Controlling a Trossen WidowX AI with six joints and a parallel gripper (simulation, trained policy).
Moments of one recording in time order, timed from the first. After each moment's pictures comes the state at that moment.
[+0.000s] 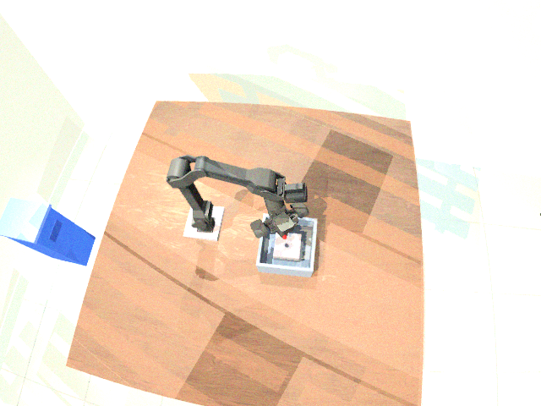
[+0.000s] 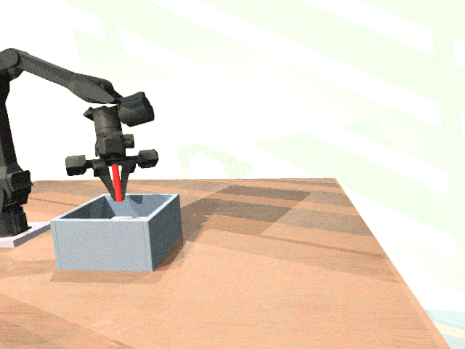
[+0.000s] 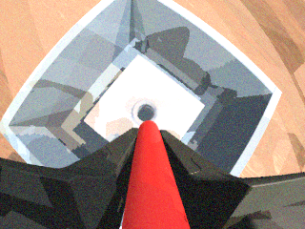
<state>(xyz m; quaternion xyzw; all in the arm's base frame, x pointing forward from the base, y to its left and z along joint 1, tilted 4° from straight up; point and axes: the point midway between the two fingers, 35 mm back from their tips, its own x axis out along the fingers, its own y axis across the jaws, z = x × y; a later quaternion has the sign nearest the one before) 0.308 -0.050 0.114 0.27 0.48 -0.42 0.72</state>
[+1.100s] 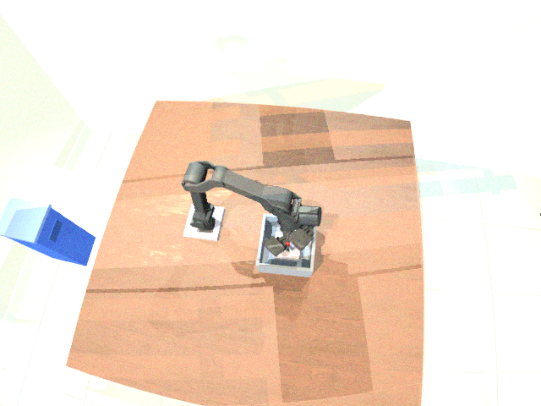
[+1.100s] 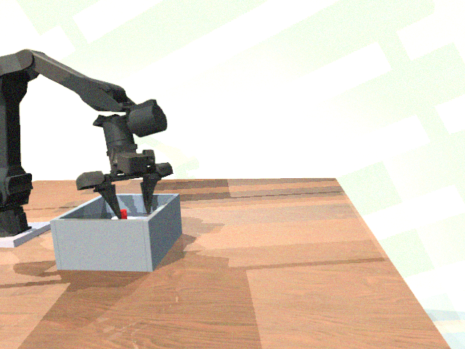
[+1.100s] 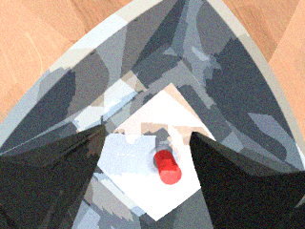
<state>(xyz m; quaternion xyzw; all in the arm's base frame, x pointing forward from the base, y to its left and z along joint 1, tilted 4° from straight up) 0.348 -0.078 0.085 0.24 0.56 -0.32 0.73</state>
